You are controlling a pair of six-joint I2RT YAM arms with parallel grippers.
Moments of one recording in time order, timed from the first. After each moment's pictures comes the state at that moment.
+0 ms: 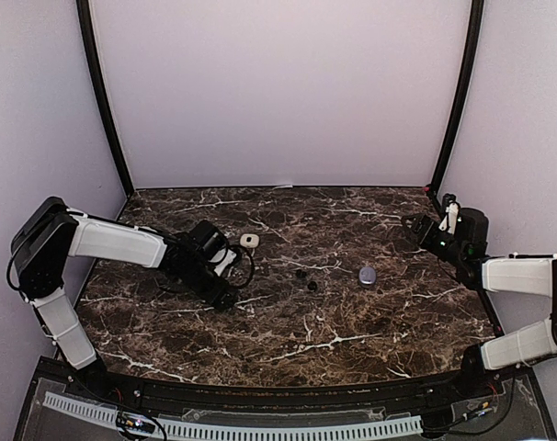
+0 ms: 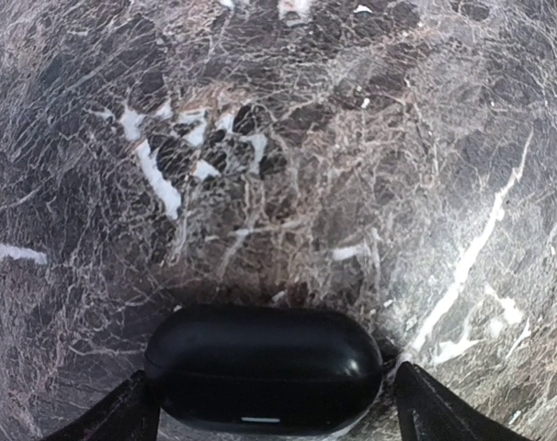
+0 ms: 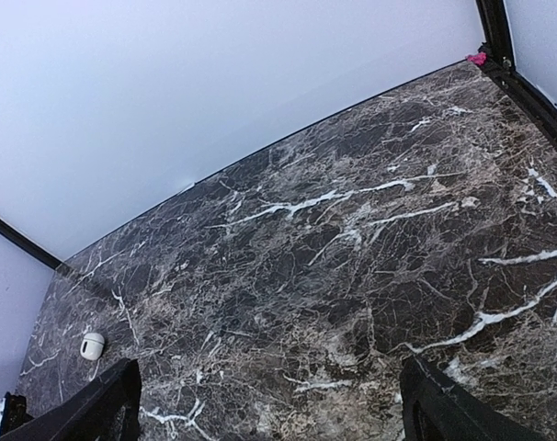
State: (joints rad) left arm -0.71 1.73 0.97 -0.42 -0.03 -0.06; right arm 0.11 1.24 0.45 0.46 -0.19 0.54
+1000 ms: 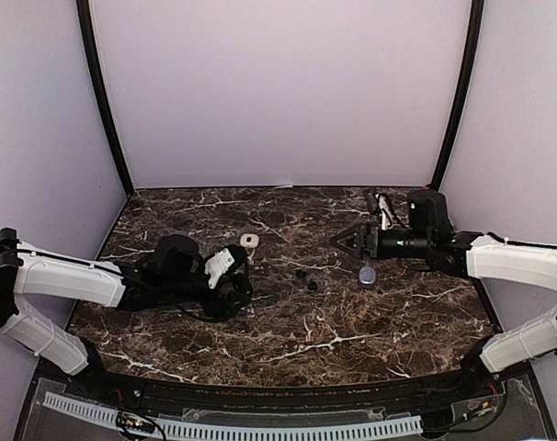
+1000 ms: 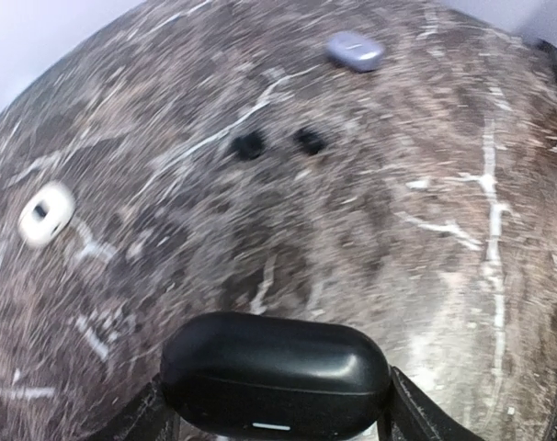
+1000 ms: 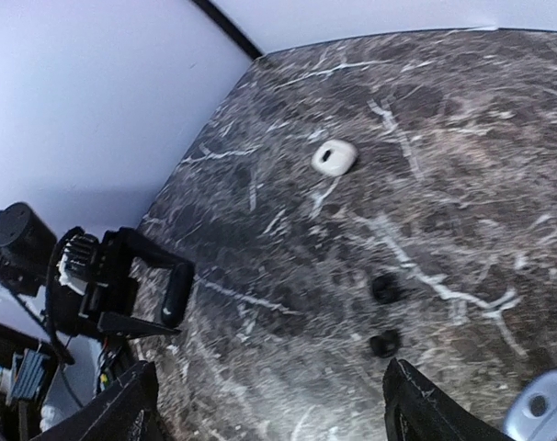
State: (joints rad) left arm -0.82 1.39 0.62 0.13 0.12 0.12; right arm 0.55 1.26 0.71 0.12 -0.48 0.50
